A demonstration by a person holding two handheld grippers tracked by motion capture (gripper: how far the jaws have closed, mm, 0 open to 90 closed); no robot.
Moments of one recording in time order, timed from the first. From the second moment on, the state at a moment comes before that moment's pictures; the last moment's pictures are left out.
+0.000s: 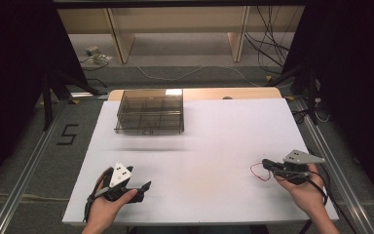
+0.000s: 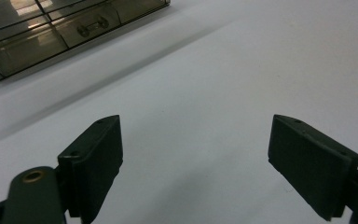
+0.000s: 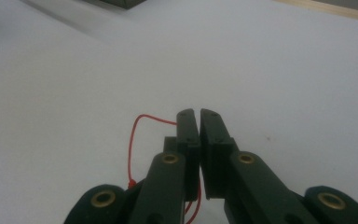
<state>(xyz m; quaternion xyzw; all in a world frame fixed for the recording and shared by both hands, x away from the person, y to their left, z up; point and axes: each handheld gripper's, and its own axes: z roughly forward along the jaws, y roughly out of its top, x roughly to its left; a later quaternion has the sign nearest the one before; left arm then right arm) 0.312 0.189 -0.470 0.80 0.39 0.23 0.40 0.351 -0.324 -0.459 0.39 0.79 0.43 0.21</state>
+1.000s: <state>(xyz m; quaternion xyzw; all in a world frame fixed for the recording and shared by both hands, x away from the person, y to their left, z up) 0.313 0.188 -0.470 0.80 0.39 0.23 0.40 0.364 -0.304 -0.446 0.39 0.78 0.44 0.22</state>
